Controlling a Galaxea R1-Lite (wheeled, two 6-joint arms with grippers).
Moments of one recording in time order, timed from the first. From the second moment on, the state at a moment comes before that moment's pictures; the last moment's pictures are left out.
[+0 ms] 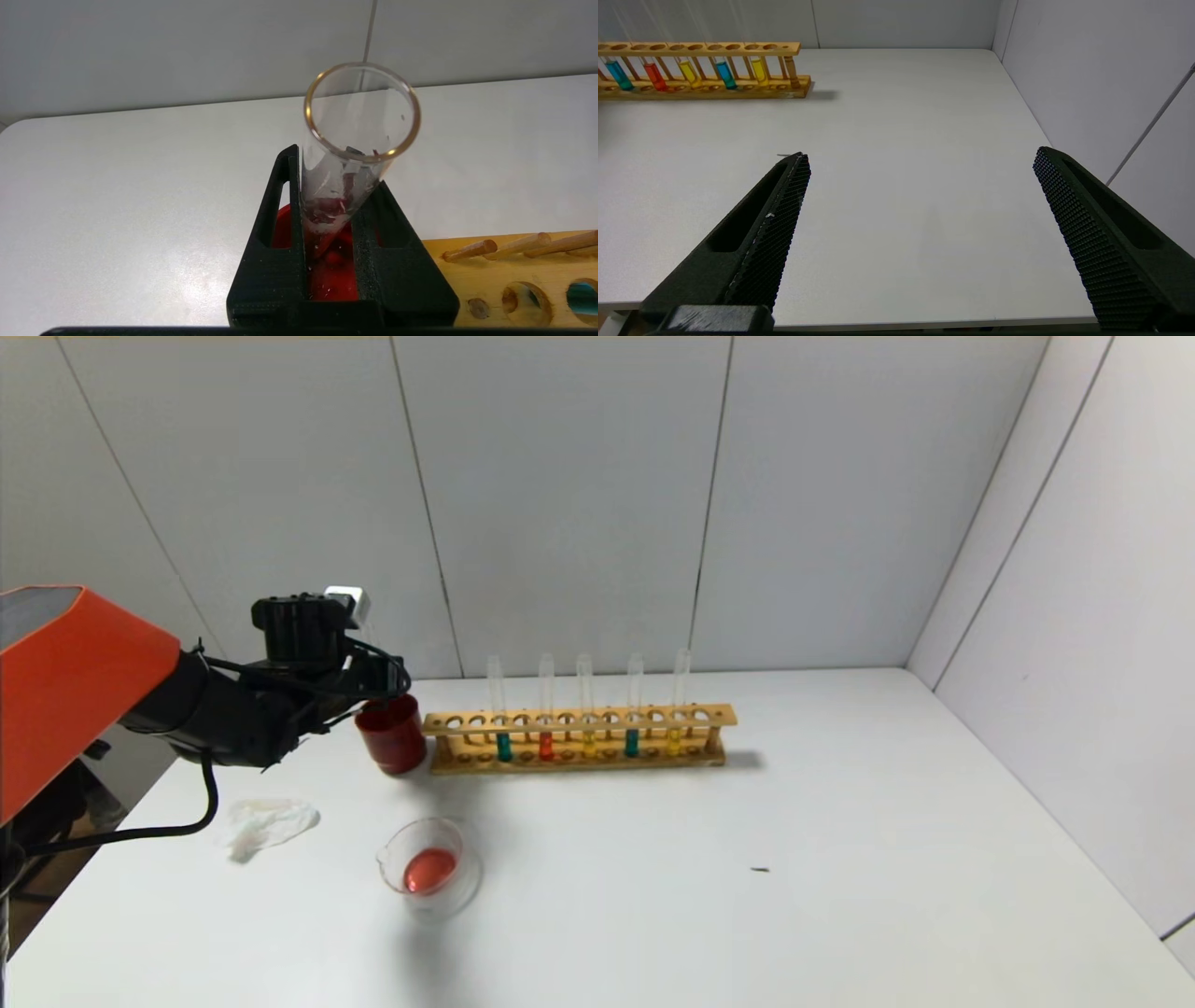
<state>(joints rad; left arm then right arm) -0.07 2.16 -1.17 -0.70 0.06 0.01 0.00 0.00 0.00 0.00 0.00 0.00</state>
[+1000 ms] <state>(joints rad) -0.07 2.16 -1.17 -0.69 0.07 0.04 0.00 0.00 0.00 0.00 0.00 0.00</state>
